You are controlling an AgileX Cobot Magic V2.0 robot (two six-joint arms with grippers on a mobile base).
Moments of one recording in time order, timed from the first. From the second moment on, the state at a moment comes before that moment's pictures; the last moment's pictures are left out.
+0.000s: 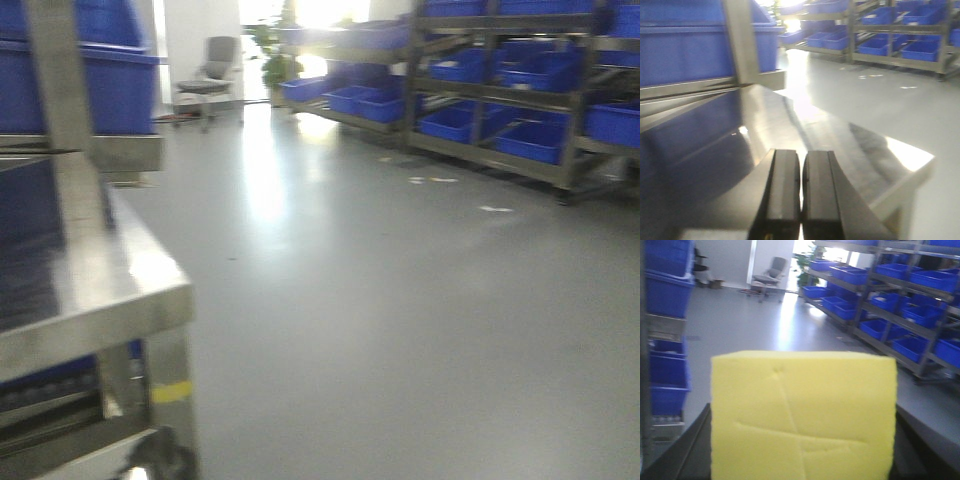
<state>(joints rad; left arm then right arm) -0.12 -0.01 0.00 0.27 0.13 -0.20 0.14 0.13 -0.48 0.10 0.42 -0.23</state>
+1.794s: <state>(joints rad) -0.12 -0.01 0.00 0.27 0.13 -0.20 0.14 0.13 -0.48 0.10 0.42 -0.23</state>
